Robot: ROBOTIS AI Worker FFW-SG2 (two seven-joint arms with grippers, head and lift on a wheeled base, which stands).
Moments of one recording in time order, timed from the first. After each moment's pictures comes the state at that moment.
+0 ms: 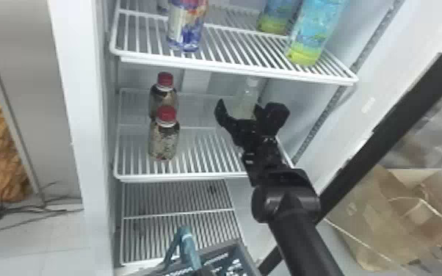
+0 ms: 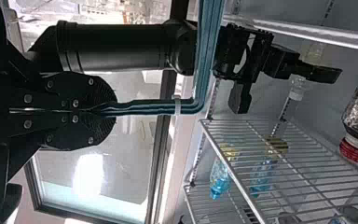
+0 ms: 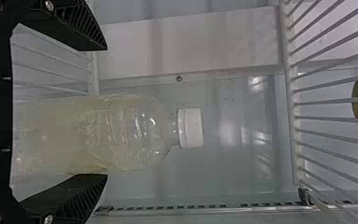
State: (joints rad) left arm 0.37 0.29 -0.42 -1.77 1.68 0.79 -0.64; right arm -0.34 -0.15 0.02 -1.11 -0.23 -0.14 0.05
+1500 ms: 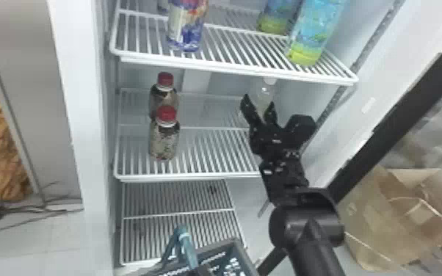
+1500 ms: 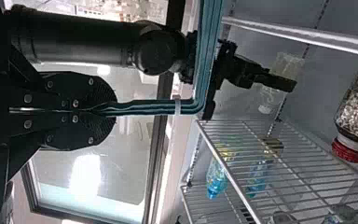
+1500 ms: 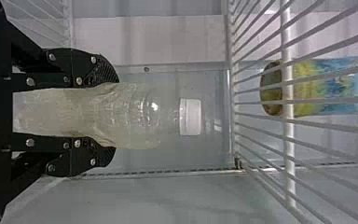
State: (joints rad) left arm 0.38 0.29 -0.42 -1.77 1.68 0.78 -0.64; right arm -0.10 -0.16 -0.07 -1.47 -0.19 -0.13 0.05
